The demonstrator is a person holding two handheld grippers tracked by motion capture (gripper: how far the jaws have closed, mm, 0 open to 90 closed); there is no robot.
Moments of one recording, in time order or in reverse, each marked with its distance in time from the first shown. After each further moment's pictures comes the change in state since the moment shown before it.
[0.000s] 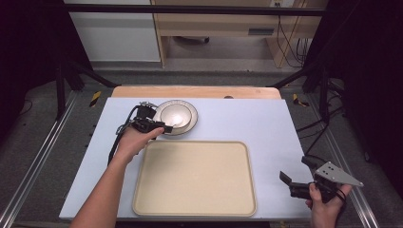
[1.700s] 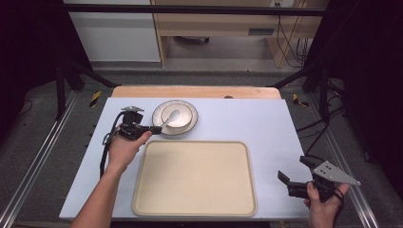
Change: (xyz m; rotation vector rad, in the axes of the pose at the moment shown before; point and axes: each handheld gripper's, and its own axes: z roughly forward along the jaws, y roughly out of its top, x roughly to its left) left arm -0.009 -0.029 -0.048 -0.132 -0.012 -0.076; right arm 0.003 0.001 0.004 0.003 0.002 -0.001
